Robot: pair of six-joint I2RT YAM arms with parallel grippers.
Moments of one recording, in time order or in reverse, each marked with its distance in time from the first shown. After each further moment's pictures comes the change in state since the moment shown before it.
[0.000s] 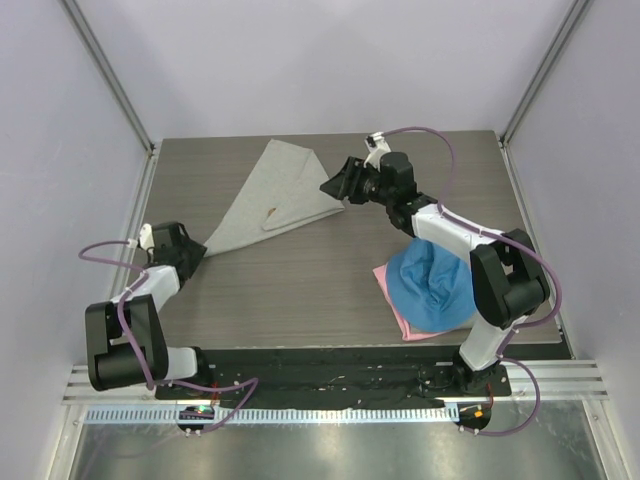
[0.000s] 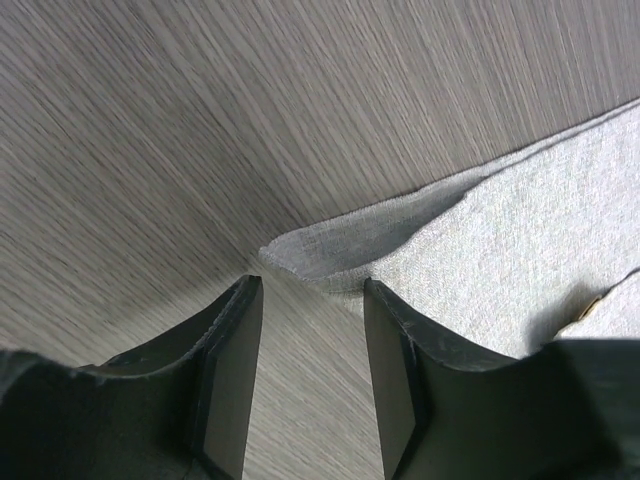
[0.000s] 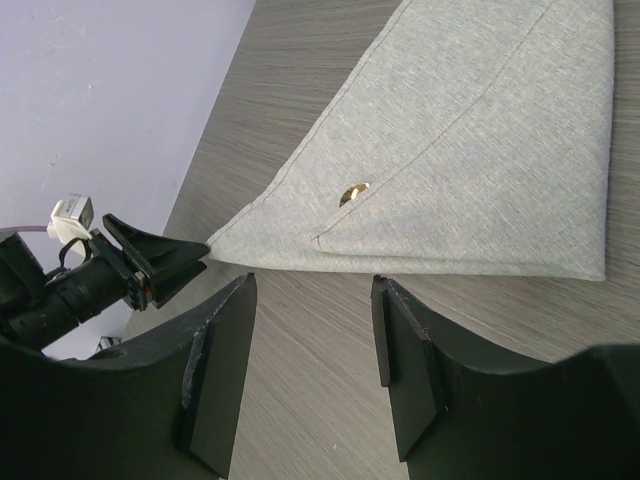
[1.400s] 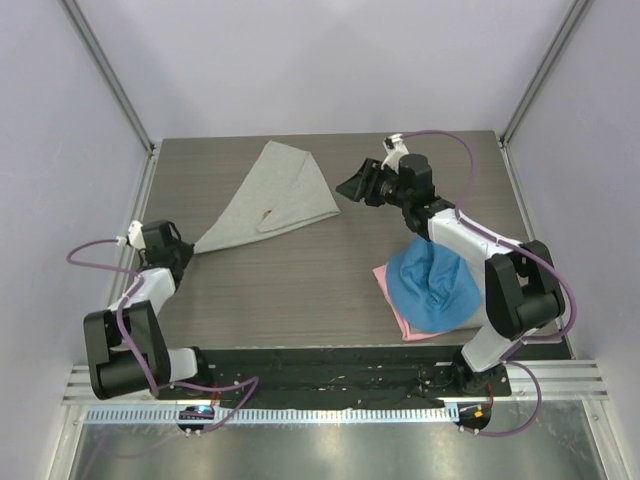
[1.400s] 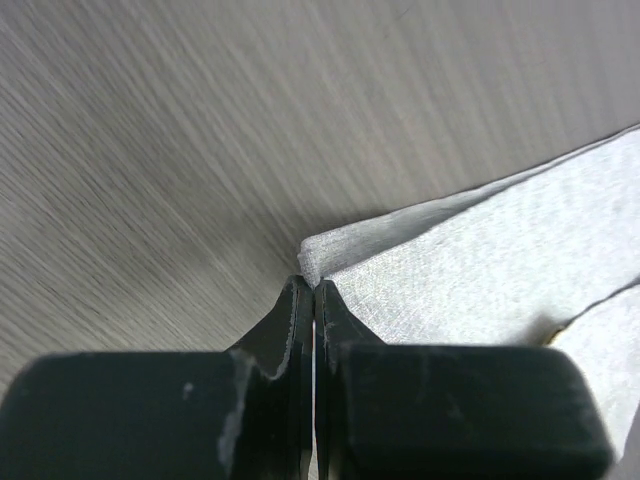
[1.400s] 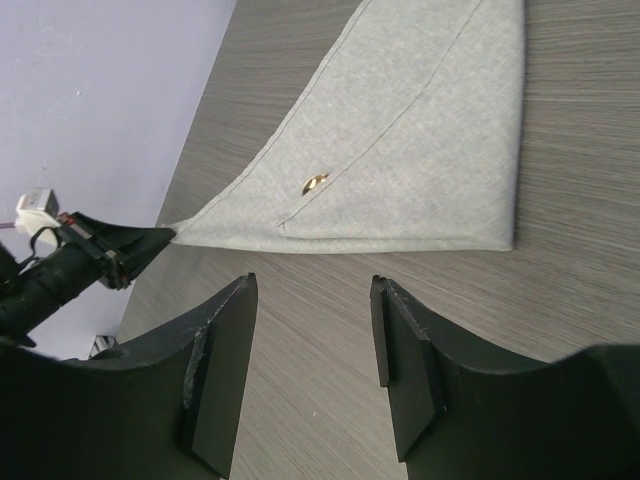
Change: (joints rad) left arm 0.056 -0.016 -0.005 0.070 -0.012 0.040; right arm -0.074 -0.092 -0.087 -0.032 -0.044 -0.015
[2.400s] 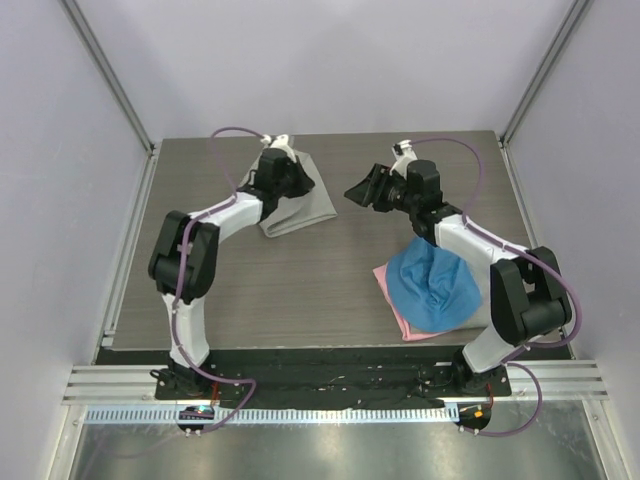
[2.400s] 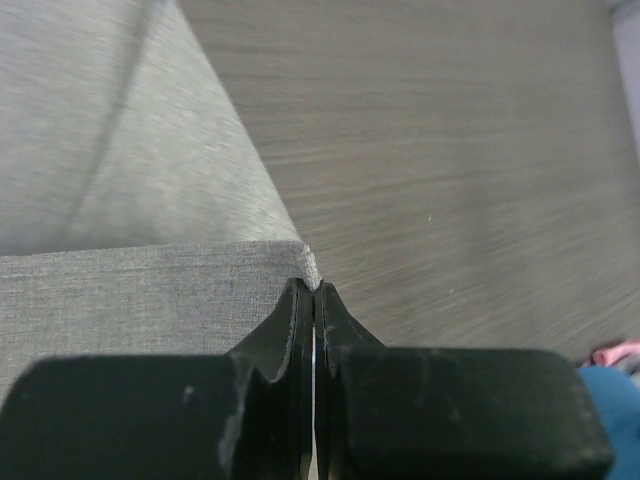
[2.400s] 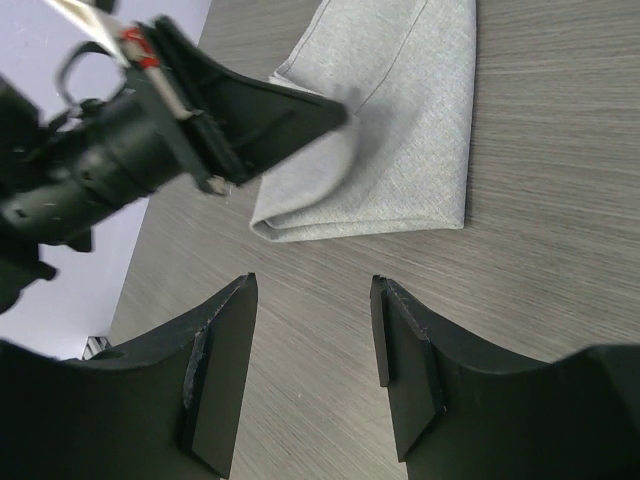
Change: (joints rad) left arm -0.629 0.639 0.809 0.098 0.220 0.284; right arm -0.043 -0.044 -0.074 -0.006 -0.001 -0.002
